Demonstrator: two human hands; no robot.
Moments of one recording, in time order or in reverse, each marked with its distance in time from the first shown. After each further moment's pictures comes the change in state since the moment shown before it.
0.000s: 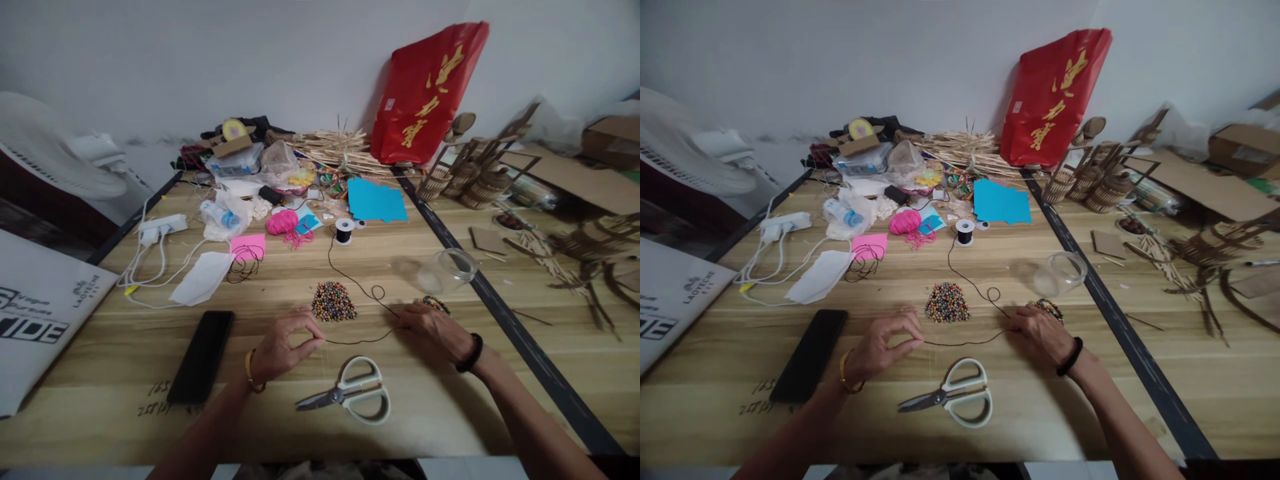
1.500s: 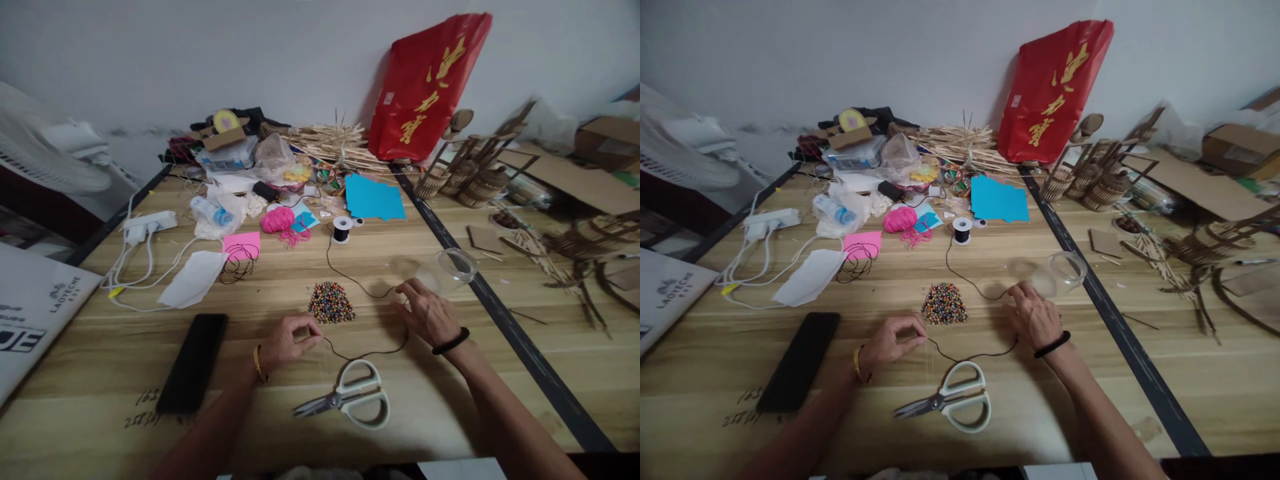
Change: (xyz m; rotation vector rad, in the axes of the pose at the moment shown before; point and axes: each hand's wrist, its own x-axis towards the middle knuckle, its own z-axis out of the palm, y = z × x) left_hand -0.003 -0.047 0.011 0.001 -0.098 -0.169; right_hand 0.025 -0.012 -0.011 -0.154 0.321 0.373
